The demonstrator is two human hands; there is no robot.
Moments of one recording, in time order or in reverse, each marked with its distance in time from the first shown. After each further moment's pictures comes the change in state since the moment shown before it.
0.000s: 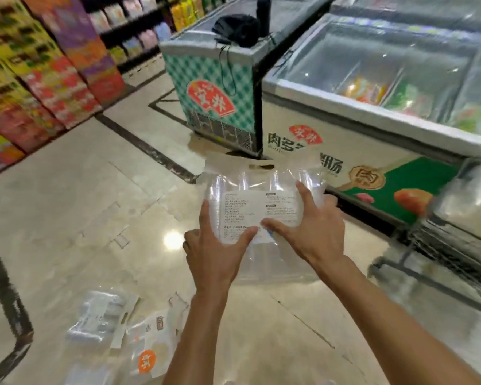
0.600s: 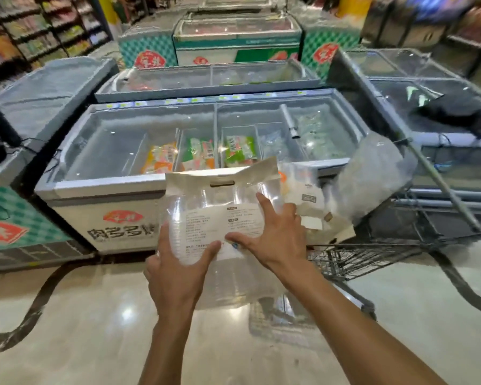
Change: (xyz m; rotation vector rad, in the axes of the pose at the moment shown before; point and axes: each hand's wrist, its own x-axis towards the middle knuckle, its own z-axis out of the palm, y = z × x) left_hand -0.109 0.303 0.267 -0.063 -0.396 0.432; right_hand 0.033 0.308 -0.267 -0.055 0.326 0.490
